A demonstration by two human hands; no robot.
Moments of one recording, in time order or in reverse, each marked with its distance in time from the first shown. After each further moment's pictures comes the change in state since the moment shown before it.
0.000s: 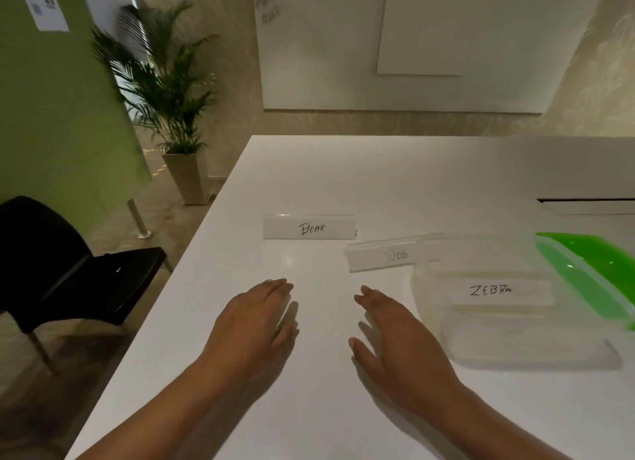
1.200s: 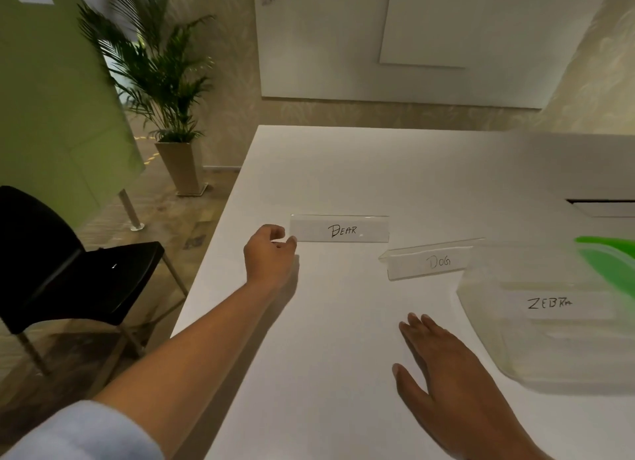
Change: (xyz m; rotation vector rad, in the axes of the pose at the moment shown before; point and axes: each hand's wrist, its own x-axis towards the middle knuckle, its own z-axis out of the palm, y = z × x) left_hand 0.130 -0.073 0.020 -0.856 0.346 -0.649; right_hand 0.006 -0.008 0.030 -0.118 -0.180 0.179
